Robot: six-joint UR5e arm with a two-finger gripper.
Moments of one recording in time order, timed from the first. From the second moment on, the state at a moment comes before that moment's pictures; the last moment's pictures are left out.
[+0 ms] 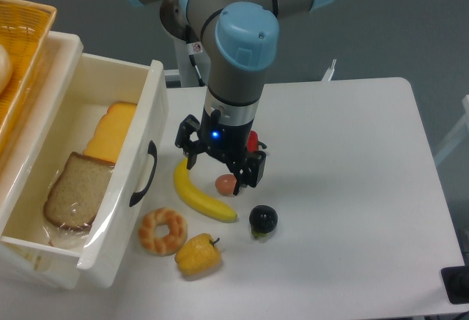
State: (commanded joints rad) arm 2.40 -1.82 -1.49 -1.23 1.33 0.92
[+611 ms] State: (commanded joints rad) arm 2.40 -1.82 -1.54 -1.19 1.35 0.99
